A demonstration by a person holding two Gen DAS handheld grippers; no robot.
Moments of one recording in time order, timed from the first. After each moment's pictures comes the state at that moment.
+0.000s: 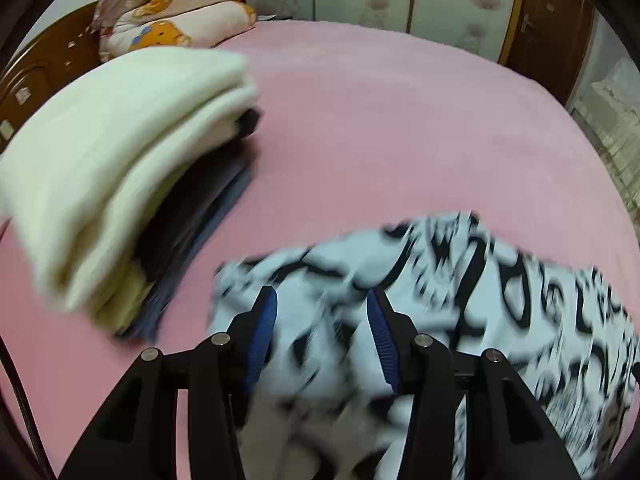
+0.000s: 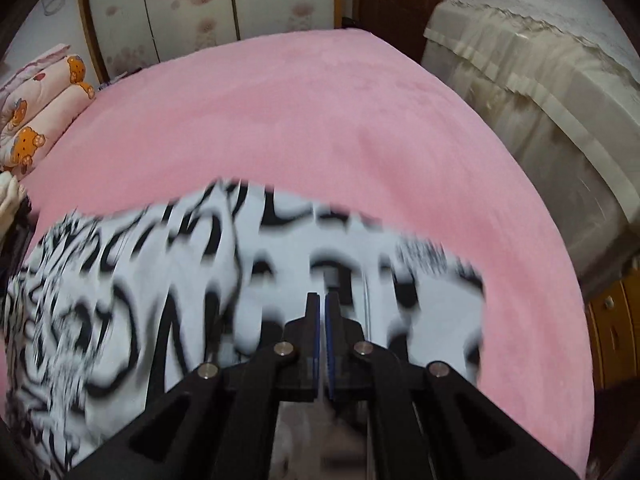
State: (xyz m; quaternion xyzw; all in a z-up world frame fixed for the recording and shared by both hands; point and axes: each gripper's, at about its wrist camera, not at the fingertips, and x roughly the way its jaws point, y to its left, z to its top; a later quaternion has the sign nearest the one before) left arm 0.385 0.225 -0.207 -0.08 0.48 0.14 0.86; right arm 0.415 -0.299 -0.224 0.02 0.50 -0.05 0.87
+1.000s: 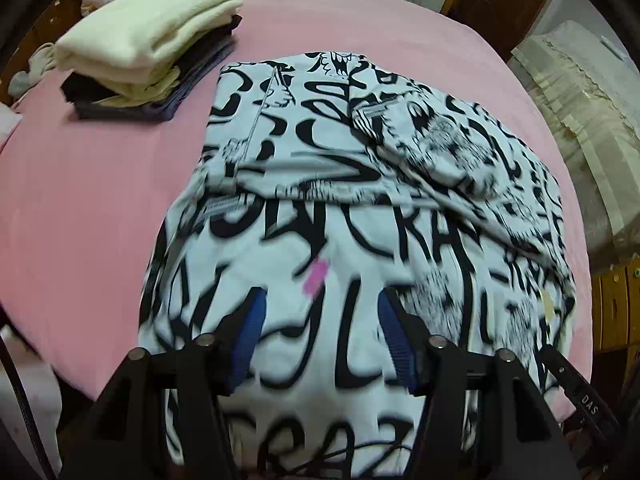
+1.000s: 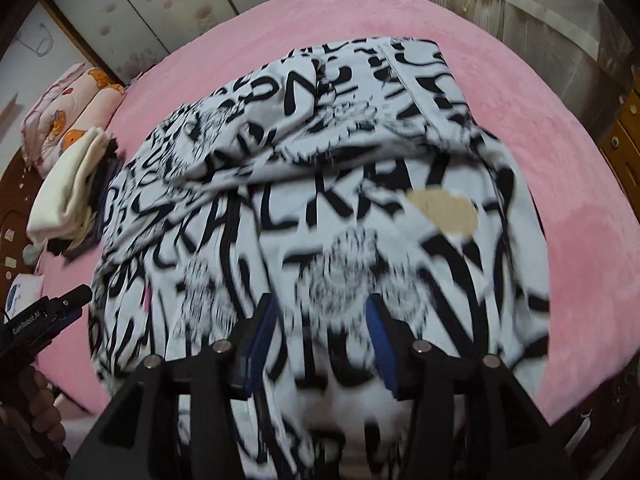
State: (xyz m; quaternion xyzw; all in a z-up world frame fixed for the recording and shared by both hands) left arm 0.092 0.139 -0.167 -0.11 0.55 0.03 0.83; right arm 0.140 -0.228 -0.195 0.16 0.56 -0.01 0.81
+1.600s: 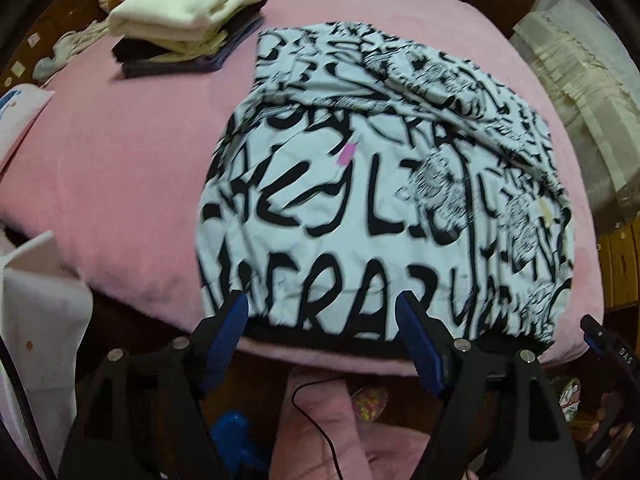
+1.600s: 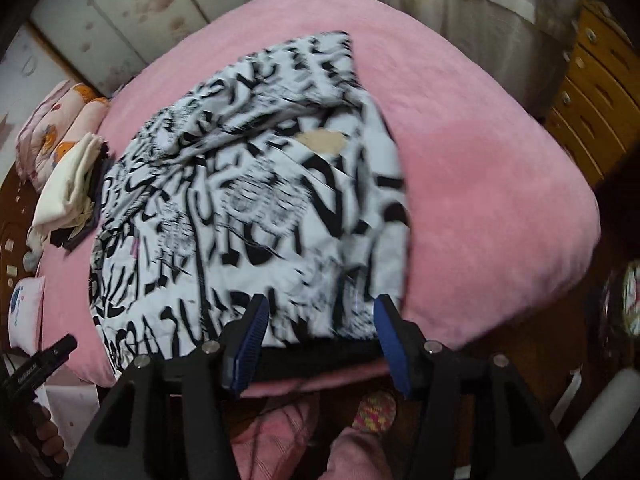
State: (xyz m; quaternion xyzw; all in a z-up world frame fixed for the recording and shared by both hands) left arm -0.044 0.150 -0.150 -0.09 0.58 0.04 0.81; right arm 0.017 -0.300 -0.168 0.19 0.56 -0.06 0.80
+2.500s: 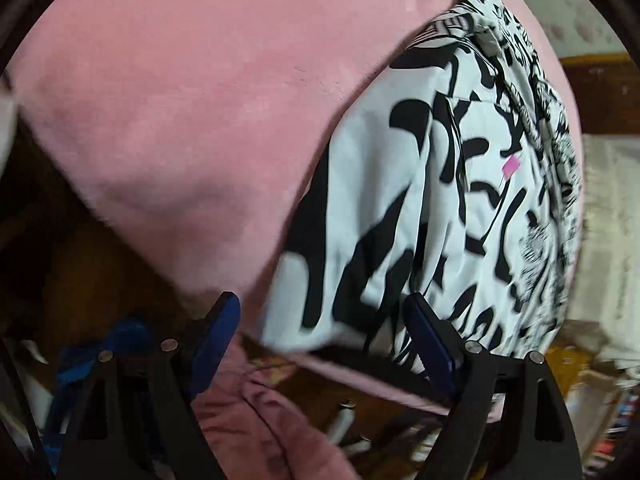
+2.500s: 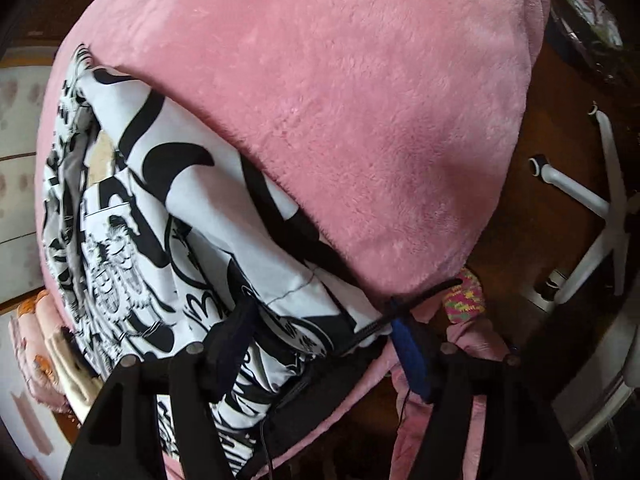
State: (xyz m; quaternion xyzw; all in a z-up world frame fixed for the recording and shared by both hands) left arm -0.042 0.302 -0.310 -0.40 0.63 0.07 0.66; right arm 0.008 -0.346 -0.298 0.50 0.59 -0.26 0.57
